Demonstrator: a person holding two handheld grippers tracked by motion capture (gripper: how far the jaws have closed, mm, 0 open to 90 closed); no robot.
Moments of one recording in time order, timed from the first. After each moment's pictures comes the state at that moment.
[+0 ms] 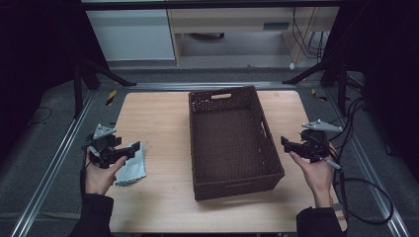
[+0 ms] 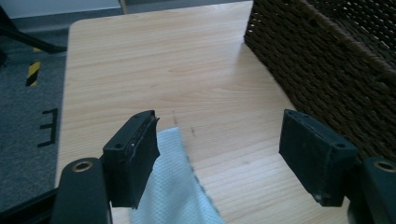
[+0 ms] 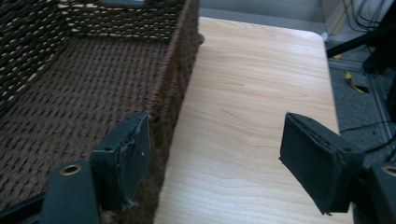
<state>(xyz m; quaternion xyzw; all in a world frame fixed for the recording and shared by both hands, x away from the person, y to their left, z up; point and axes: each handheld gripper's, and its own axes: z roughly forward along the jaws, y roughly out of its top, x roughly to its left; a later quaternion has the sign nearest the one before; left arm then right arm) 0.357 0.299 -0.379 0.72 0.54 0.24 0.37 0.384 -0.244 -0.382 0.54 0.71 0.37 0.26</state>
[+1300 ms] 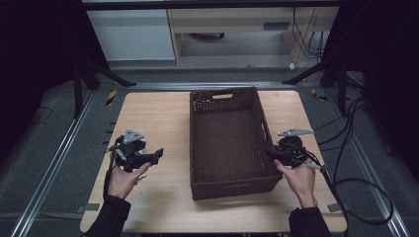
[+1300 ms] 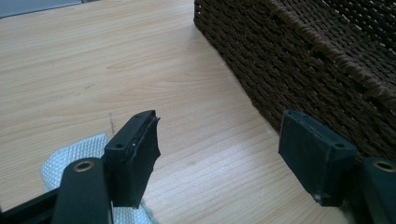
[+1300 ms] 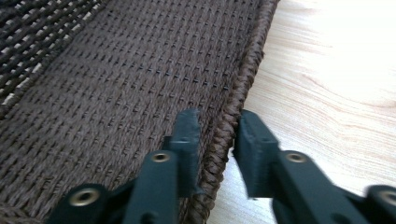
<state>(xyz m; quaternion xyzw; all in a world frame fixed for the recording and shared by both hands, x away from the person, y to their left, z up) 0.359 0.248 -0.394 0.76 0.50 0.21 0.36 0.386 -0.207 -0.409 0.50 0.77 0.34 0.17</state>
